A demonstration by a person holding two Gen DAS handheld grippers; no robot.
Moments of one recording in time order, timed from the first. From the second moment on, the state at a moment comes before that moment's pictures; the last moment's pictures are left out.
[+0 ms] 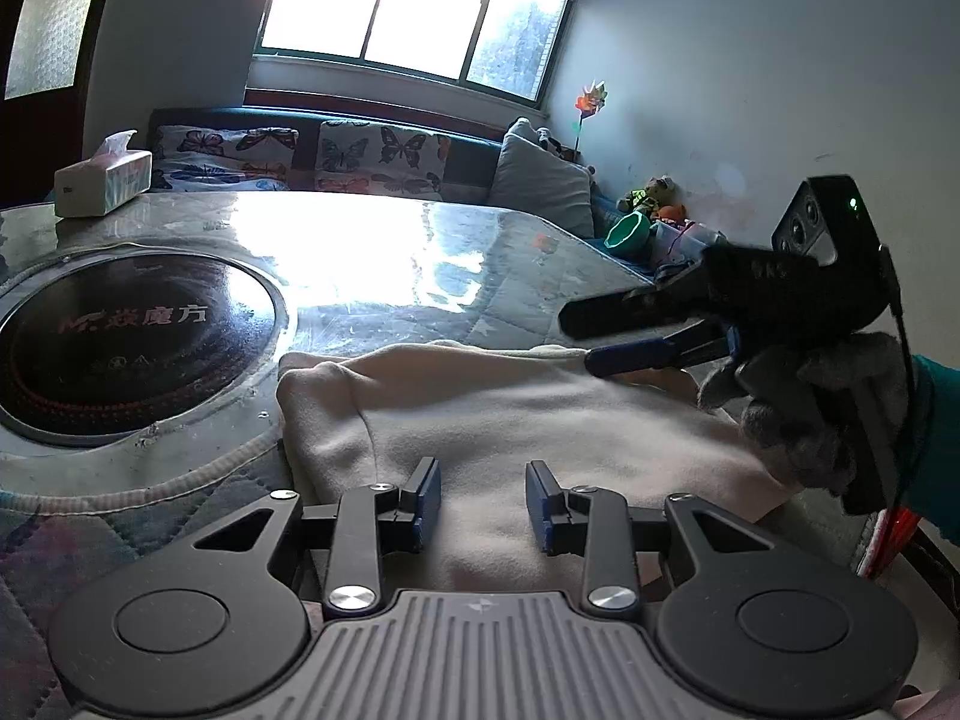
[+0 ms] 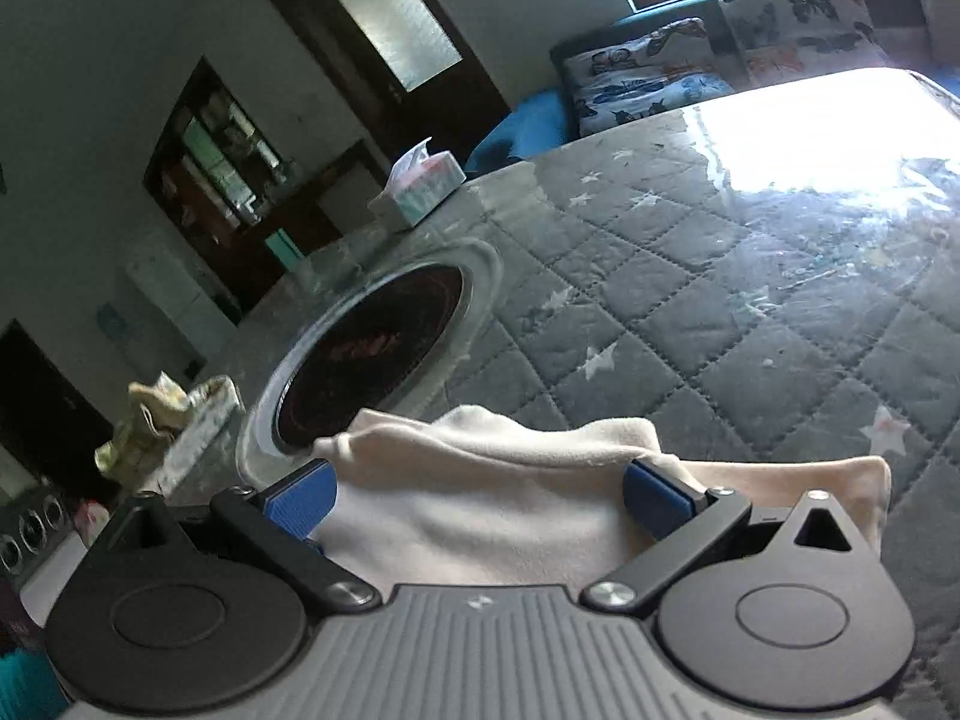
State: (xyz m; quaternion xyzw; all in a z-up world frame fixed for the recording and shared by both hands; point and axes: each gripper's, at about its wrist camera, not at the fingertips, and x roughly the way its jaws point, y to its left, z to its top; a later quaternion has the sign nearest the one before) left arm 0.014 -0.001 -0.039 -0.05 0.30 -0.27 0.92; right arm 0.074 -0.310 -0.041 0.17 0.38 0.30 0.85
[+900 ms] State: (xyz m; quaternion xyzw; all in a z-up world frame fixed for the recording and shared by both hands) left arm -0.014 -0.056 -0.032 0.04 0.27 -0.29 0.92; right arm -0.064 -0.250 -0.051 -0.17 0.22 0.09 0.95
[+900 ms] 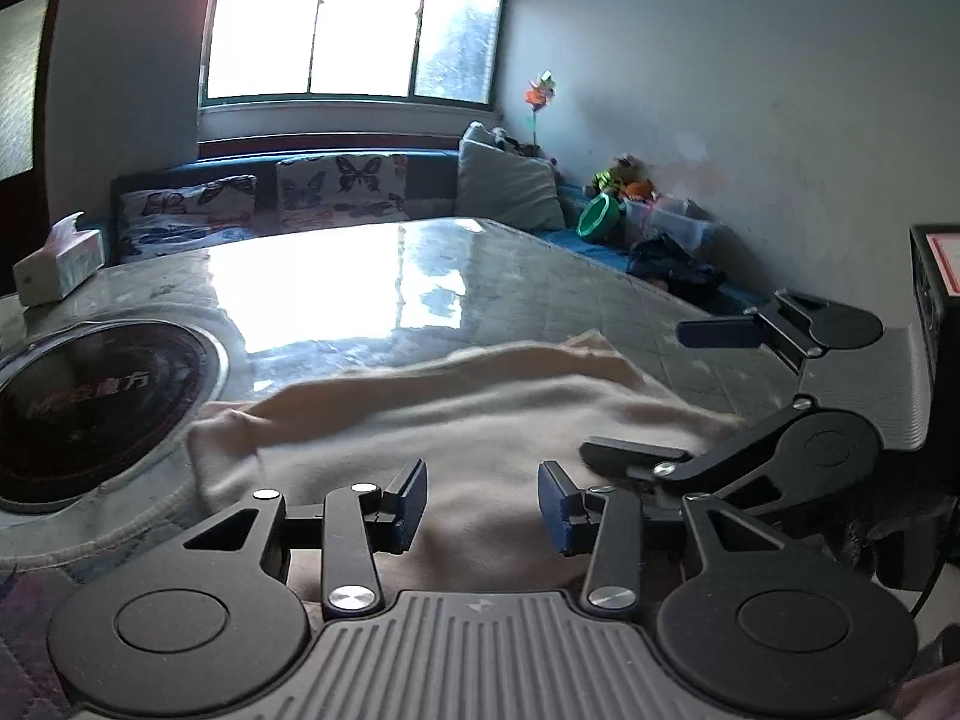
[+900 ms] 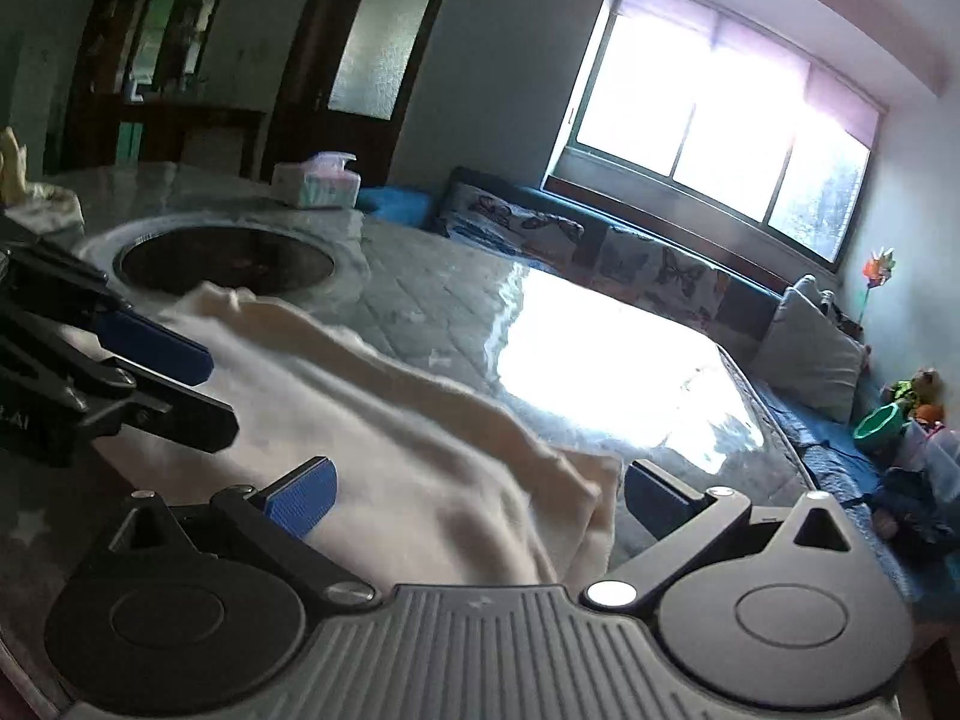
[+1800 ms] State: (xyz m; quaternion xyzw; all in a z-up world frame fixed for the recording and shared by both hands) left arm -0.014 -0.058 -0.047 0.05 0.27 -0.28 0.92; right arm -0.092 -0.282 -0.054 -0.19 0.18 -0.01 0.96
